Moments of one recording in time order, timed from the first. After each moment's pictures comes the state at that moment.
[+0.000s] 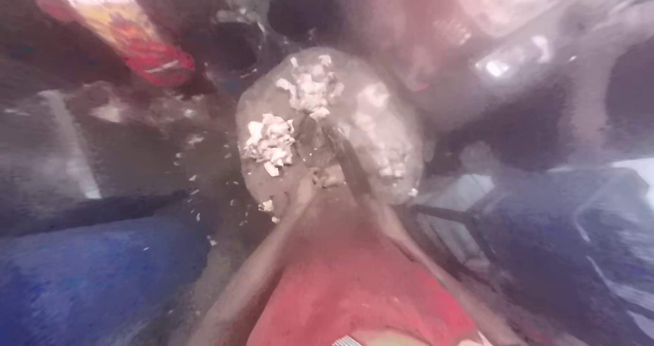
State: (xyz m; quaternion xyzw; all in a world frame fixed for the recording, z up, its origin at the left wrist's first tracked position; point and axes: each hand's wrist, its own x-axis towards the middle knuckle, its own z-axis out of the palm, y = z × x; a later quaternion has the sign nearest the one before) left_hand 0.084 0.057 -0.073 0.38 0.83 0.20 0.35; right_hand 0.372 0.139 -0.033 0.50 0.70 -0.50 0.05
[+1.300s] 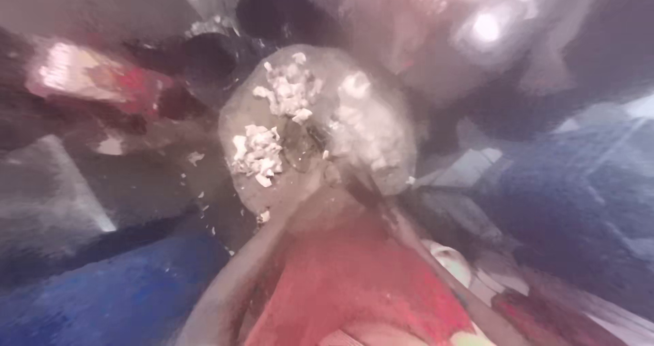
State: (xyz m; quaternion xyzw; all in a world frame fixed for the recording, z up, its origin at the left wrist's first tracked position) left_hand 0.092 0.117 -0.025 0.53 0.74 0.13 0.40; right_hand 0.436 0.115 -0.053 0.56 0.66 -0.50 0.06
